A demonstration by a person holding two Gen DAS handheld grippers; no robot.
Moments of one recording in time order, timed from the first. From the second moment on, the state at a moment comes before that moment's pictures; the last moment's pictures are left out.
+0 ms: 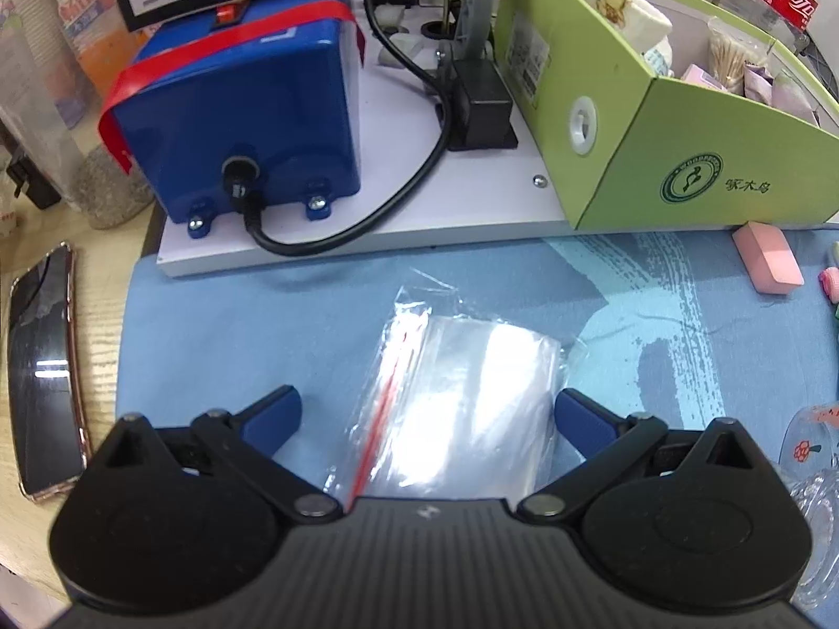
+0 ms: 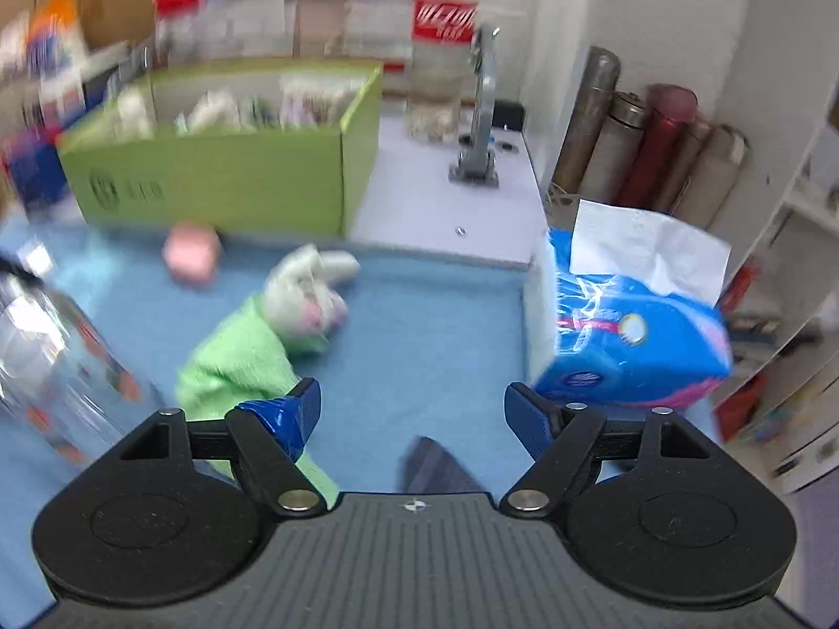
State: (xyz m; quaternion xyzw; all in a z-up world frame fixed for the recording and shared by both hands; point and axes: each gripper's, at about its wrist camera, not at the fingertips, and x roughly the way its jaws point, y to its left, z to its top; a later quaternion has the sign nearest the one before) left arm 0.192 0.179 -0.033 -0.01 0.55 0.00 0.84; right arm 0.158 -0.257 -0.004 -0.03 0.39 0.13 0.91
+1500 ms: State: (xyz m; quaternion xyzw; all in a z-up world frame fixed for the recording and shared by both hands) left arm 0.183 0.170 -0.034 0.01 0.54 0.01 0.84; right arm 0.156 -0.244 -0.047 -0.04 0.38 0.14 0.91
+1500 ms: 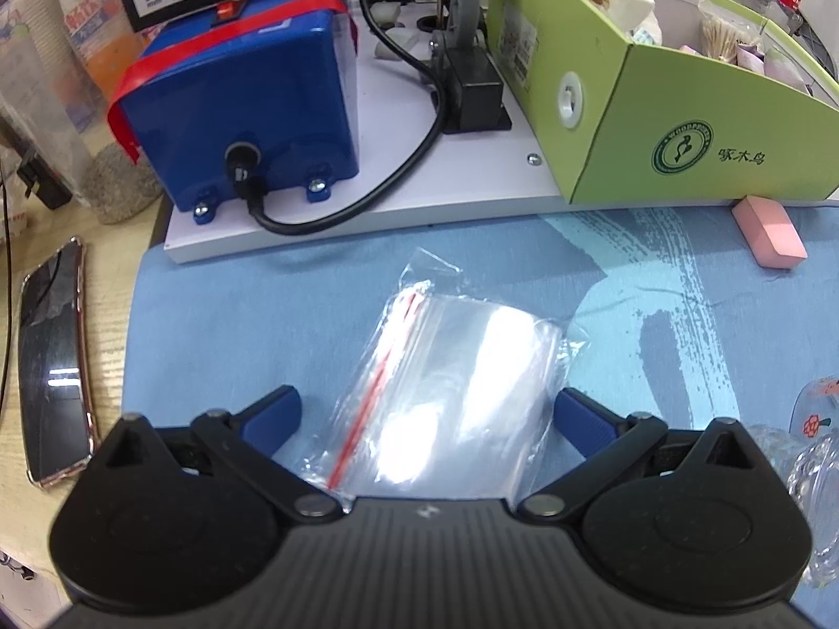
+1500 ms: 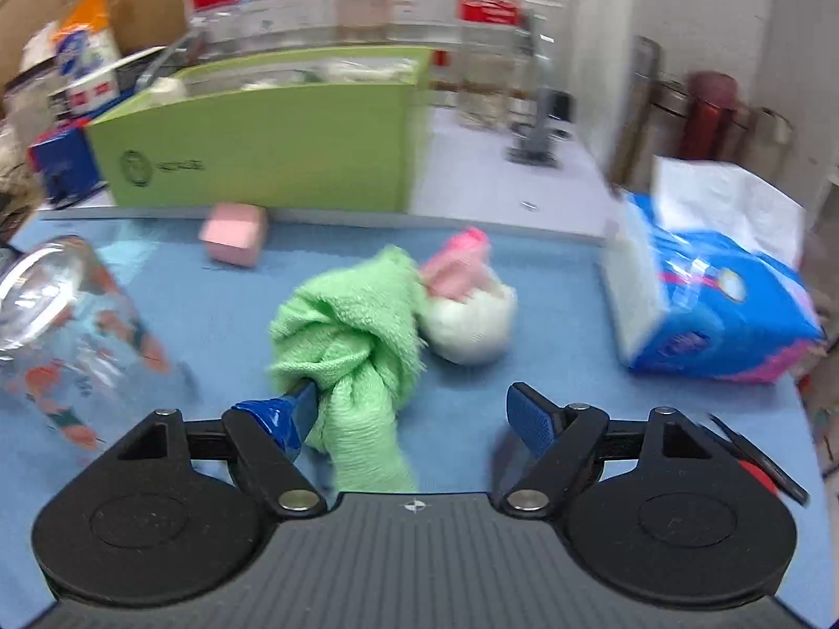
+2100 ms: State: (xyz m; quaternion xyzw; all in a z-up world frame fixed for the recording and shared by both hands) left arm 0.172 0.169 -0.032 0.02 0.55 0.00 0.83; right arm 0.175 -0.222 -0.056 0.04 0.40 0.15 0.91
